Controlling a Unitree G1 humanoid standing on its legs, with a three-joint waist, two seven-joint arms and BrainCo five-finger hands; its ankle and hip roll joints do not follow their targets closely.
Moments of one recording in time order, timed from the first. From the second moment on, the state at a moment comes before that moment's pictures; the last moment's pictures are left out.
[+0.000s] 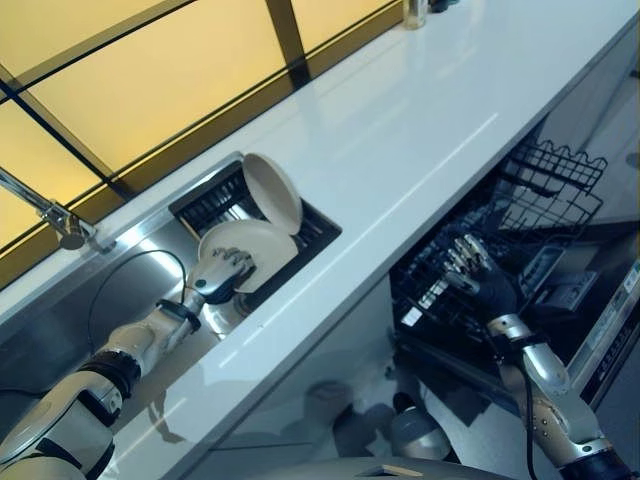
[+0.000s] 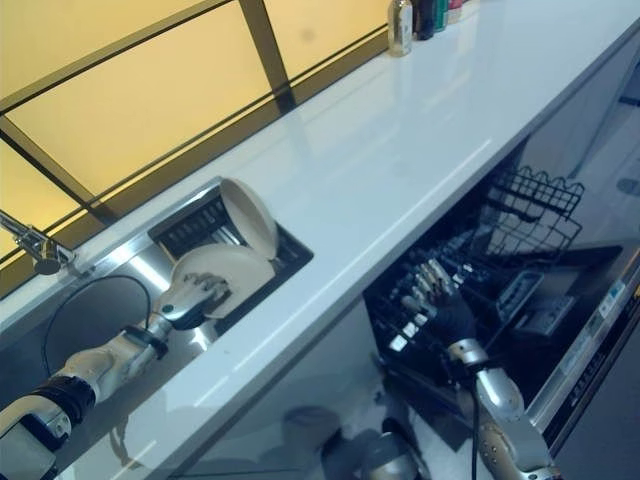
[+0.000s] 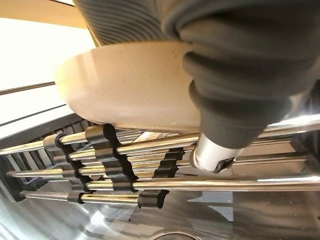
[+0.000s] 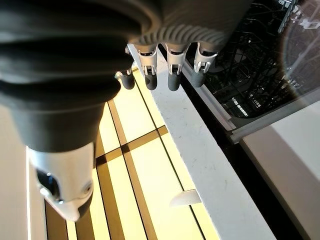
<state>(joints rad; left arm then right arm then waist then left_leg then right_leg) -0.45 0.79 -0.71 0.76 0.88 -0.31 0.61 0.16 -0.56 0.16 -0.16 0.74 -0.21 0.08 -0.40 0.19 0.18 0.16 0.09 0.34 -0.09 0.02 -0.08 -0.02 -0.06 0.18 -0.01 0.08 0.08</state>
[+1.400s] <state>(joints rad) -0.46 0.96 -0.73 0.62 0.91 -0.40 0.52 0.16 -0.57 0.25 -0.19 0.74 -0.26 -0.06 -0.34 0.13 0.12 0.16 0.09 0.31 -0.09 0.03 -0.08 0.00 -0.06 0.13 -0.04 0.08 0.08</state>
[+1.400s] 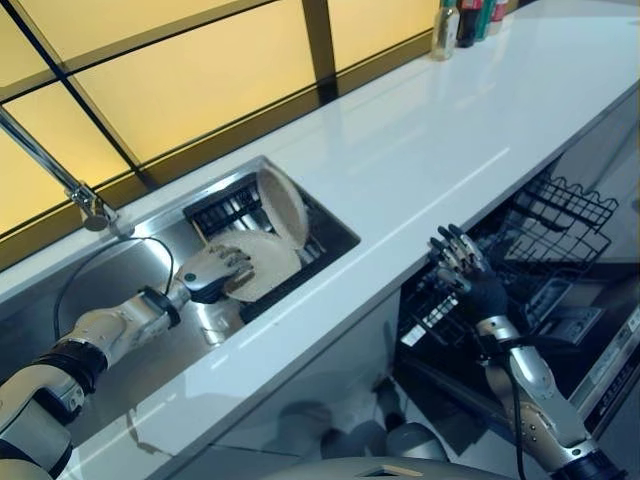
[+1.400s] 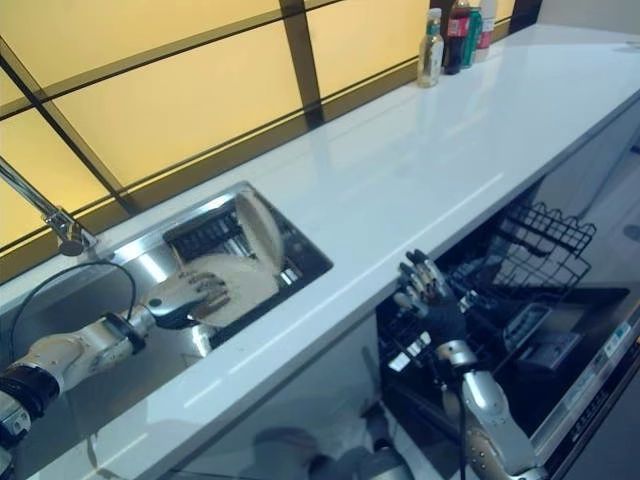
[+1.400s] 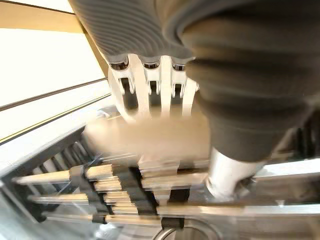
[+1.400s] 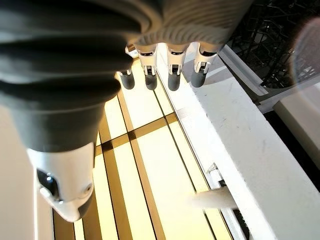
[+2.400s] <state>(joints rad) -0.46 0.95 -0.76 0.64 0.91 -0.38 0.53 0.16 -0.57 0.22 -0.19 0.76 -0.25 0.01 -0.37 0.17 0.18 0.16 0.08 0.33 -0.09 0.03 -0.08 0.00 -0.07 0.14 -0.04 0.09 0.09</state>
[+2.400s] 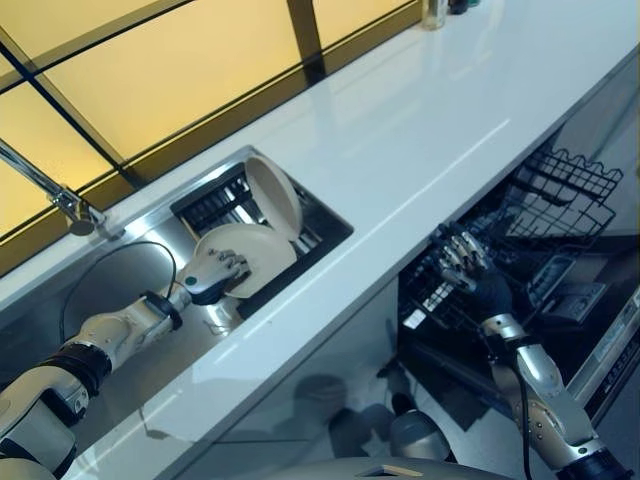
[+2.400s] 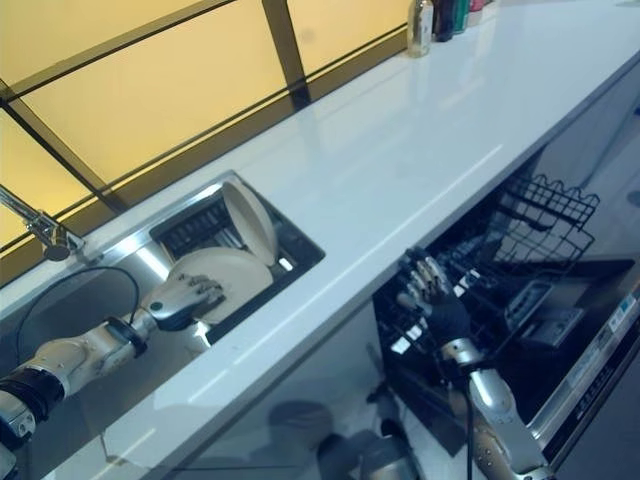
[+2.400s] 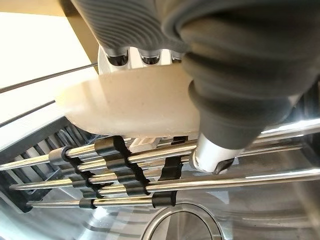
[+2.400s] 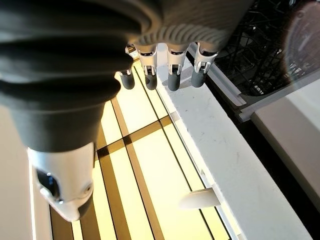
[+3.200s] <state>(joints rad) -0.45 0.95 -0.76 0.64 0.91 -0.39 0.52 0.16 -0.57 0.21 -0.19 0.76 -0.23 0.00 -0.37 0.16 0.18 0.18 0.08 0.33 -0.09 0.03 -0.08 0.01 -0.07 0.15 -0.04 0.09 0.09</state>
